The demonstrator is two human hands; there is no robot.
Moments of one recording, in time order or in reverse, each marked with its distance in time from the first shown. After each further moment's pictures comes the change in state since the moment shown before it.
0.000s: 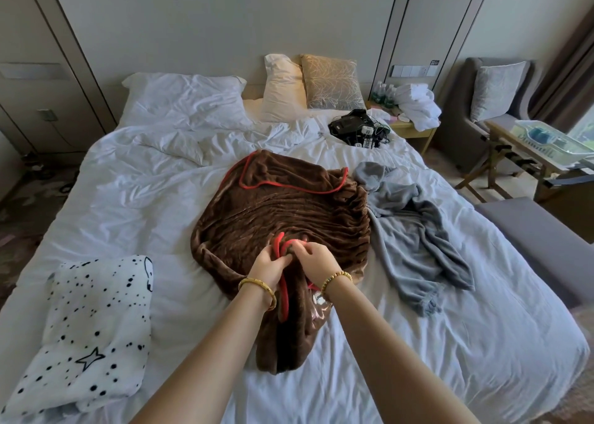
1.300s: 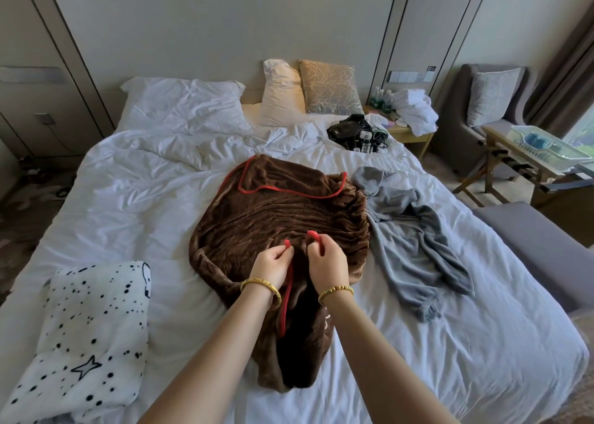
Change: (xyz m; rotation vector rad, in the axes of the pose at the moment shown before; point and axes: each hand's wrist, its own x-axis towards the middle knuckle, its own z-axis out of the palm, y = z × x) left_hand -0.009 0.016 0.004 0.302 0.036 0.170; right_hand 0.004 0.011 0.005 0.096 0.386 -0.158
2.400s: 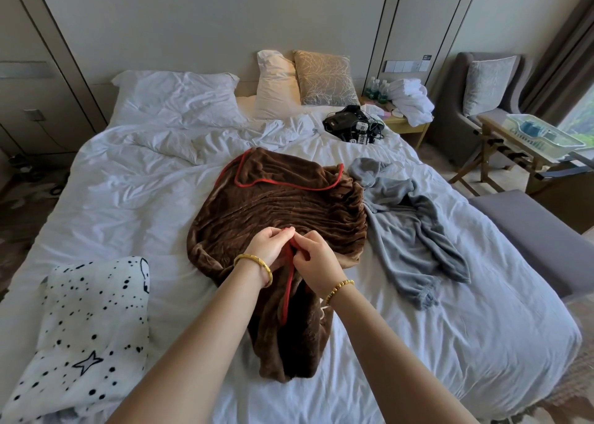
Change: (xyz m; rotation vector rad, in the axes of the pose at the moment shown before) left_hand 0.011 0.016 -0.008 -0.216 -0.095 -0.133; right_hand -0.011 0.004 -0.003 -0.127 -0.255 -0.322
